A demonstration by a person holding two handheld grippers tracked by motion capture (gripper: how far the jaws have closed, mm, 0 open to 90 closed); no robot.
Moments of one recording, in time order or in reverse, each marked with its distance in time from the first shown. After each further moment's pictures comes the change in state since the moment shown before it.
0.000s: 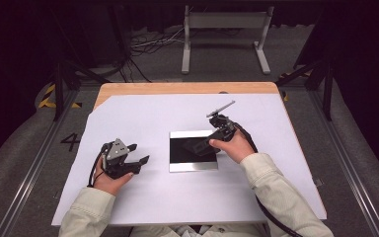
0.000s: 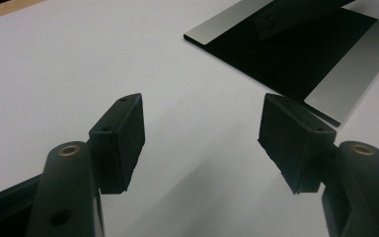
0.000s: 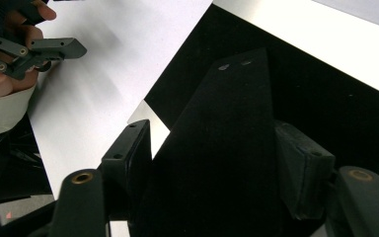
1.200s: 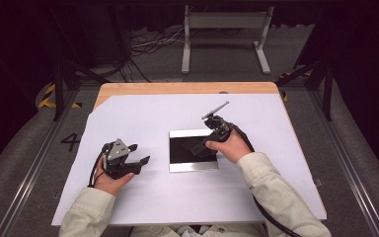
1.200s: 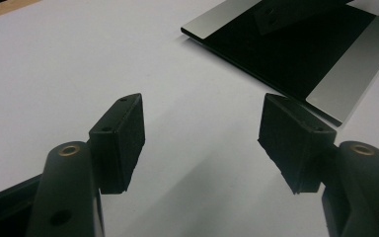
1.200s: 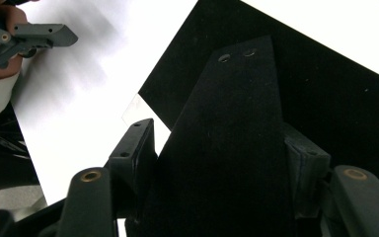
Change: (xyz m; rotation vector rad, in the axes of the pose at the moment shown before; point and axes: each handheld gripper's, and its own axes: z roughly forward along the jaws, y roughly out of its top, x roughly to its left) left arm -0.001 0.000 0.001 0.000 -0.003 0.004; right arm 0.009 0.004 0.007 0.057 -0.042 -0.029
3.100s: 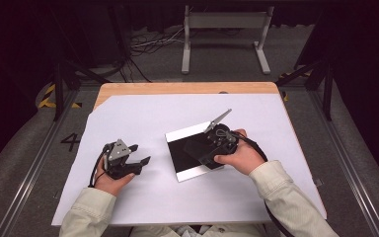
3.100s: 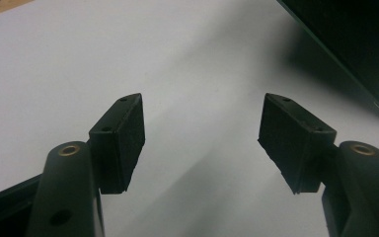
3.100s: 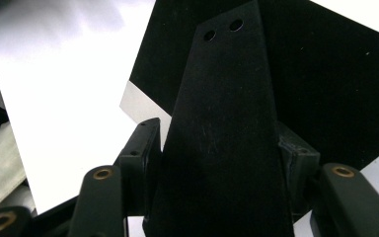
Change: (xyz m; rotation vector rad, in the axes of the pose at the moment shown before) left arm -0.001 0.000 0.001 0.008 0.001 0.007; right arm 0.044 -0.032 -0.026 -0.002 -0.157 -0.314
